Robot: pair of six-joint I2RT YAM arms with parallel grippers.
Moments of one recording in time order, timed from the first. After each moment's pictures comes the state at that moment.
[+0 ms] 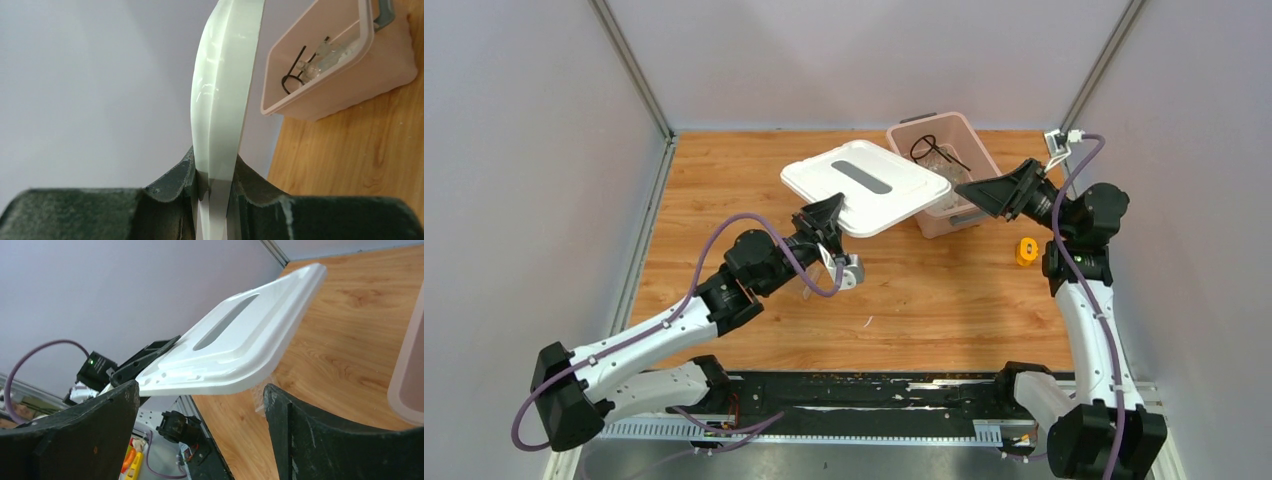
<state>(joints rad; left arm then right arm) -0.89 0.98 0.77 0.29 0.01 1.13 -0.12 0.97 0.89 0.38 -1.08 1.03</state>
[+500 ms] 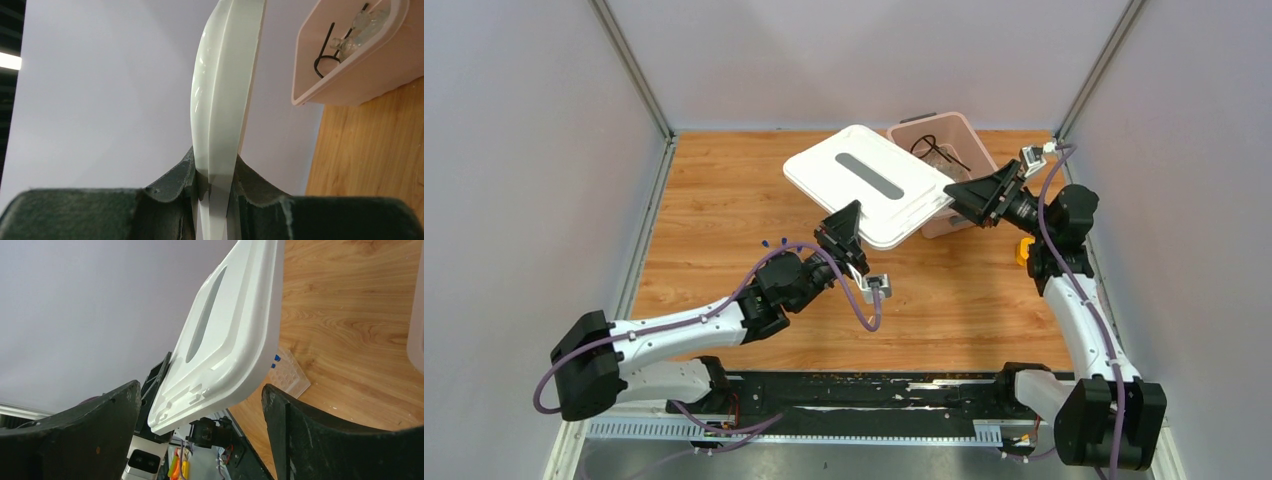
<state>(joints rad) -1.06 1.12 0.67 0.61 -0.24 1.44 -0.06 1.07 0.78 0.40 -0.99 1.19</state>
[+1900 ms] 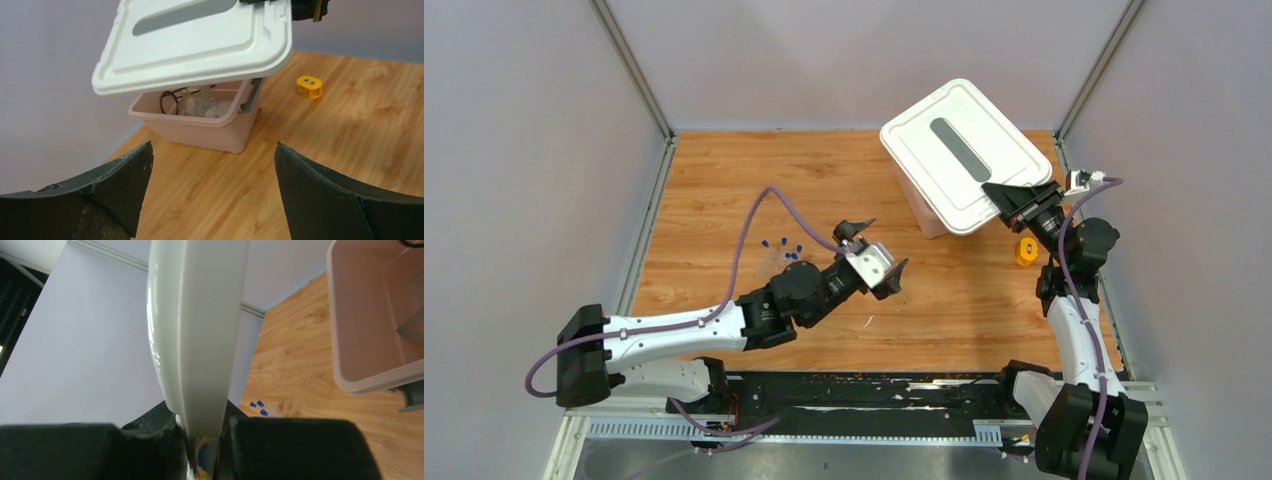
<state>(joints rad) -1.28 1.19 0.85 0.43 -0.46 0.50 -0.22 0.97 0.58 0.64 -0.81 1.39</state>
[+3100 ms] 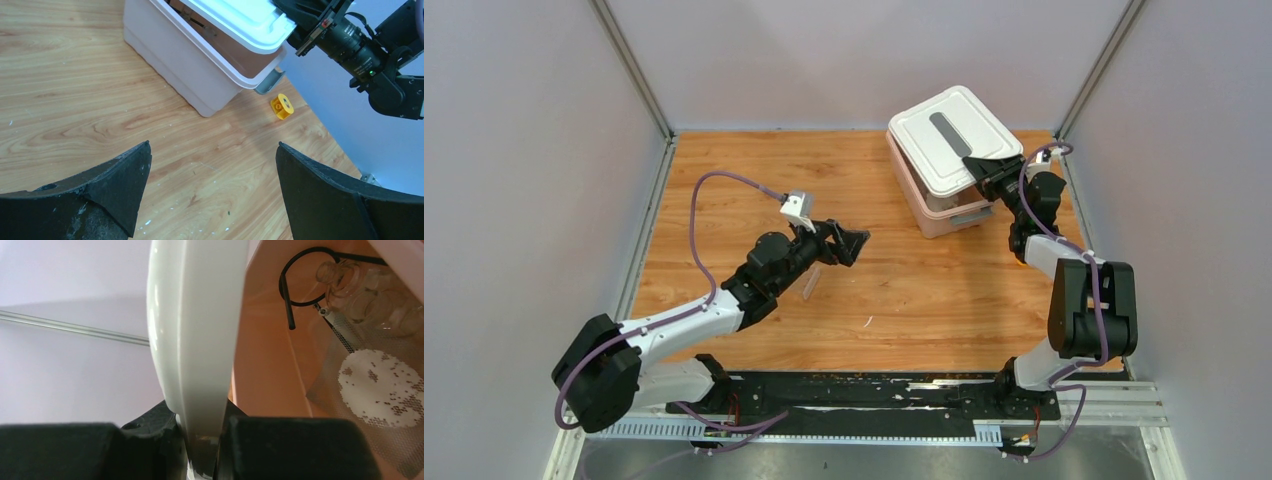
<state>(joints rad) -0.78 1.16 0.58 0.56 -0.11 -0.51 -0.08 1.58 0.80 0.79 -0.48 1.25</state>
